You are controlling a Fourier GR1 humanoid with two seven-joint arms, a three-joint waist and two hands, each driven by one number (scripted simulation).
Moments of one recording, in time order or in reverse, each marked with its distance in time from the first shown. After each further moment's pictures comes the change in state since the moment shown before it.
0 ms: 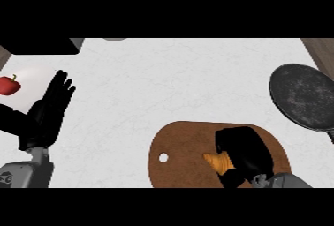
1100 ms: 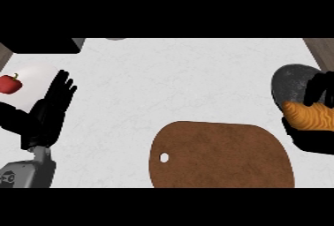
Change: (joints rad) left arm -0.007 -0.027 0.018 0.003 -0.029 -0.016 0.010; right arm 0.013 -0.201 -0.594 -0.304 0.015 -0.012 -0.162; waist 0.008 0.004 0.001
